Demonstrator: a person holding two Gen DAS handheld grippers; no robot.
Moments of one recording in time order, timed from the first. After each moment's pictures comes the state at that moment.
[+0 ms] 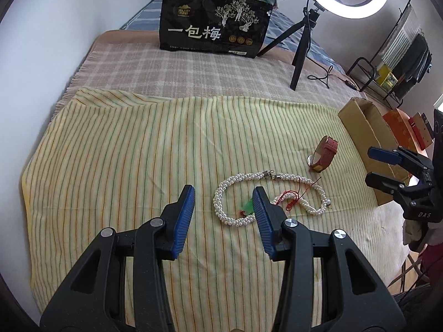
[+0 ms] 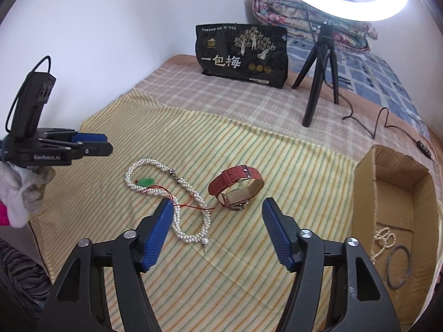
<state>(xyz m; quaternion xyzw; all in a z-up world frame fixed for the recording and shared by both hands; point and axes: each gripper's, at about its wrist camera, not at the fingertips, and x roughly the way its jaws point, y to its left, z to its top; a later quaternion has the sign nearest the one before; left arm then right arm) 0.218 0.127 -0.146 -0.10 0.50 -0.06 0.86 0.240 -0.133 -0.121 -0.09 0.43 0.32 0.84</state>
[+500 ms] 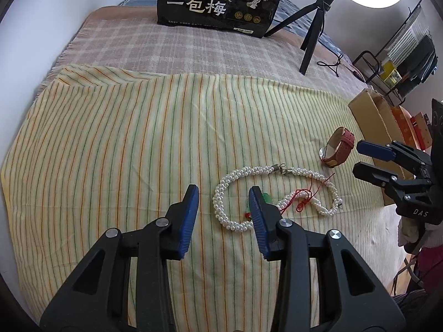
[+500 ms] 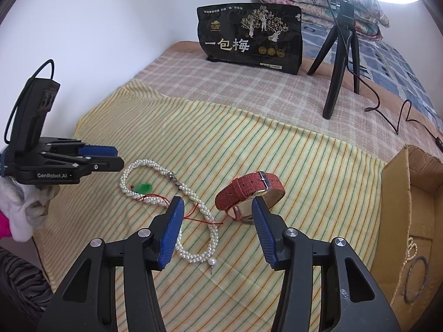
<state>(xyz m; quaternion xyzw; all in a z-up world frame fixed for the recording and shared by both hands) 0.237 0.126 -0.177 -0.12 0.54 -0.06 0.83 0.266 -0.106 -0.145 -0.09 0.46 0.33 0.82</state>
